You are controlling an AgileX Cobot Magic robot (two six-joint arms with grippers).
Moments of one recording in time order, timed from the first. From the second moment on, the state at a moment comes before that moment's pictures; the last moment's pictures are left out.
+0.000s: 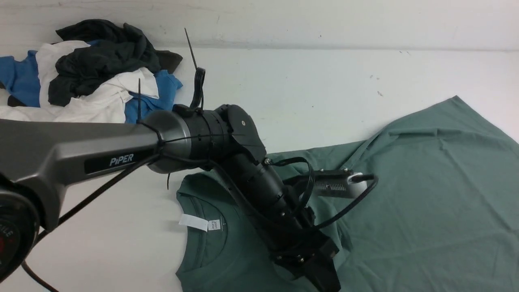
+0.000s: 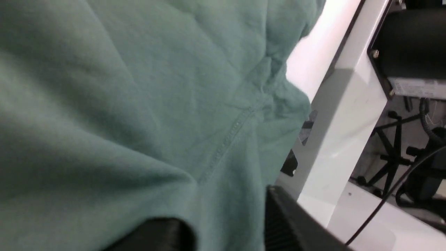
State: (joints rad) right arm -0.09 0.73 -0.81 0.20 1.19 -0.04; left arm -0.60 2.00 -1.38 -0.88 1.19 0.62
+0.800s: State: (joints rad) right arm -0.09 0.73 -0.81 0.20 1.19 -0.04; left arm -0.33 2.09 -1.67 -0.65 1.00 0.48
